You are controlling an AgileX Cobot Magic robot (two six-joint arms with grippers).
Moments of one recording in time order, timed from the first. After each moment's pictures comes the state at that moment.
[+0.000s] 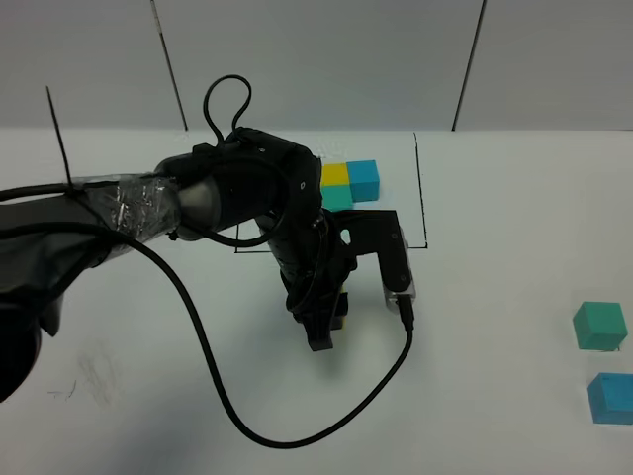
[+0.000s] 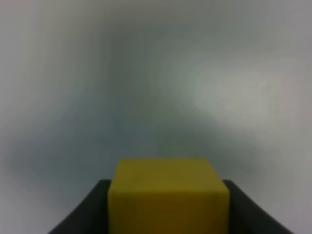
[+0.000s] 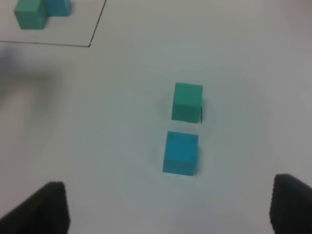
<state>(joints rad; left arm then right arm) -0.66 2.16 -1.59 -0.11 0.80 0.89 -0.09 -0.01 -0.52 0.15 1.11 -0.17</state>
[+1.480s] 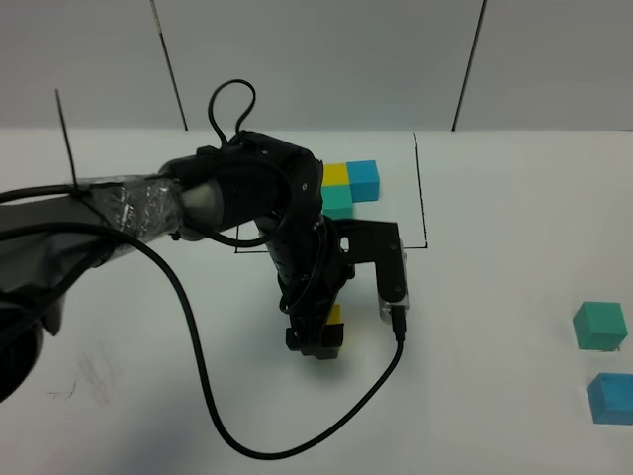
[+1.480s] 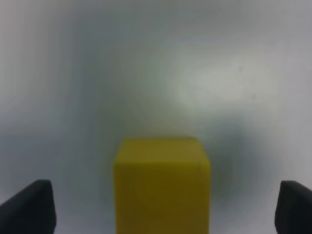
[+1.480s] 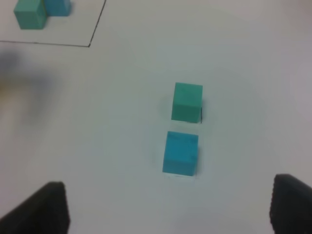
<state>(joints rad) -0.66 2.15 -1.60 -0.12 0.85 0.96 -0.09 -0.01 -0.52 0.15 1.11 -0.17</state>
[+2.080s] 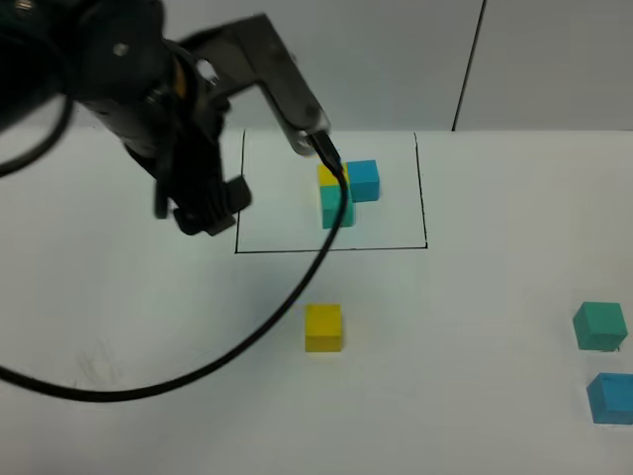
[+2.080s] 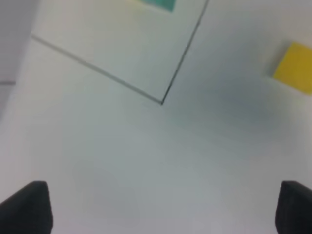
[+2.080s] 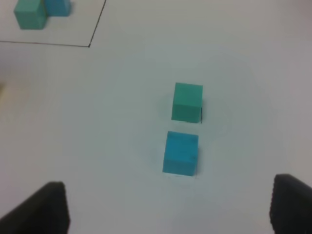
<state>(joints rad) -0.66 1.62 -1.60 0.33 1.10 0.34 -0.09 -0.01 -0.52 0.15 1.11 -0.17</state>
